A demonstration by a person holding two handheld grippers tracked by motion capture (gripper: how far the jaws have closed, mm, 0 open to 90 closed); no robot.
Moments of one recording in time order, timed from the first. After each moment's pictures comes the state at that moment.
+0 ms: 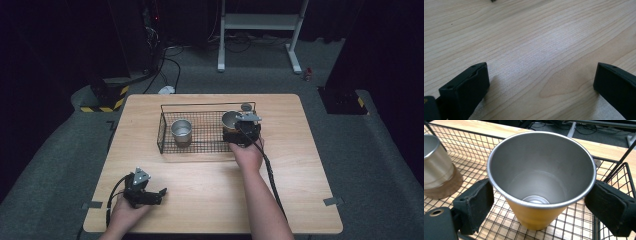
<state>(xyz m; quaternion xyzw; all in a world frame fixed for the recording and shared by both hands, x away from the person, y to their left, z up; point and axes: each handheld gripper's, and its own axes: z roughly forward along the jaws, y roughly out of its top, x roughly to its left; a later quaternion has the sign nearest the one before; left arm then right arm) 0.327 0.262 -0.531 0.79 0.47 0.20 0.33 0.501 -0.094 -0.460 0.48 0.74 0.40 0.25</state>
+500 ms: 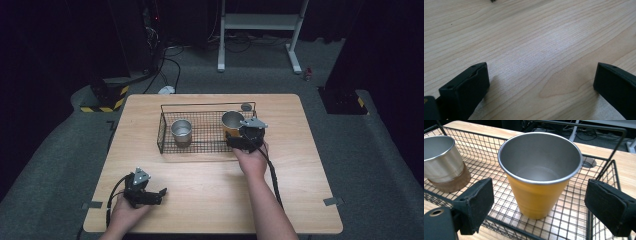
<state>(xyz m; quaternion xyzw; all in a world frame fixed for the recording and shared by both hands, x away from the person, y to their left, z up) 0.327 0.261 -0.531 0.79 0.47 0.20 0.33 0.477 -0.107 -0.455 0.47 0.73 0.42 0.26</state>
